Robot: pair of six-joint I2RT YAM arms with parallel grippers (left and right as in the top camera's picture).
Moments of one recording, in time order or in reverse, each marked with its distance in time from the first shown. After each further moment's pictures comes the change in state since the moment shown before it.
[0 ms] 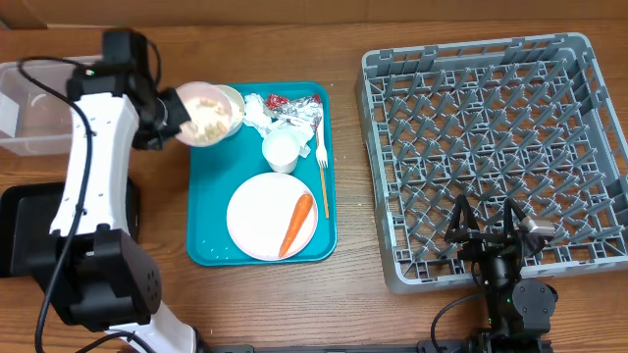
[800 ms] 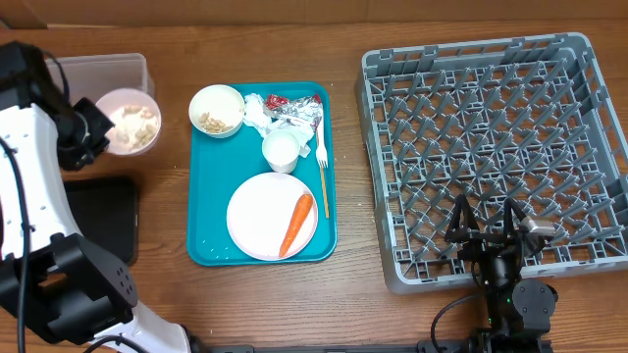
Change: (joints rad) left arm 0.323 0.000 0.074 -0.142 0.040 -0.019; right arm 0.000 0.000 0.000 0.000 0.000 0.000
